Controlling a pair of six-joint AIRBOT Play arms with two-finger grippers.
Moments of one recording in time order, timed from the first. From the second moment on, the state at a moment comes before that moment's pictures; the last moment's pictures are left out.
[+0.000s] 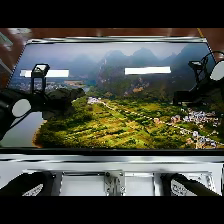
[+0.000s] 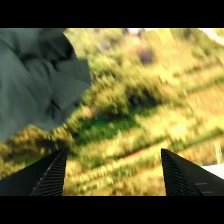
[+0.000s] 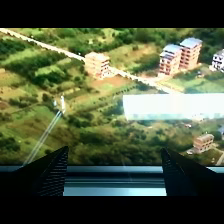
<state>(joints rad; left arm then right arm) -0.41 -1.02 1.12 1.74 -1.14 -1.92 -0.06 -1.25 1.39 -1.54 1.53 1.49</state>
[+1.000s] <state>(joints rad) -0.07 -1.51 1.46 1.47 -1.14 -1.79 -0.06 -1.25 1.39 -1.47 1.50 1.50</state>
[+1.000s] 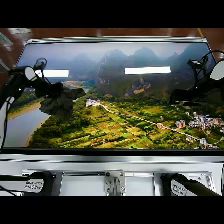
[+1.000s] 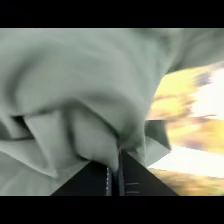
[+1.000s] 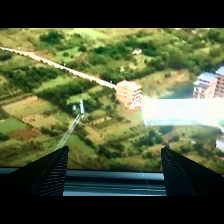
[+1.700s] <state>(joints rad) -0.64 -1.12 1.77 1.46 -0.88 -1.73 -0.06 -0.86 1.39 -1.48 1.37 1.42</state>
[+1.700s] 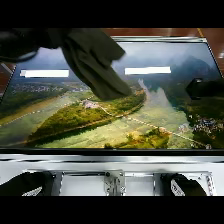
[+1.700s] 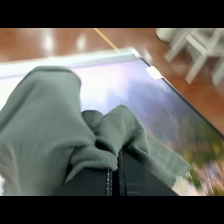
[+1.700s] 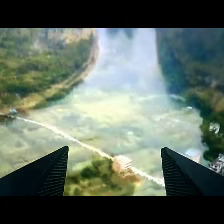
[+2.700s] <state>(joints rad) -0.71 -1.69 1.63 1.11 -0.98 -1.75 -0.06 -0.84 0.84 -1.32 1.34 1.48</state>
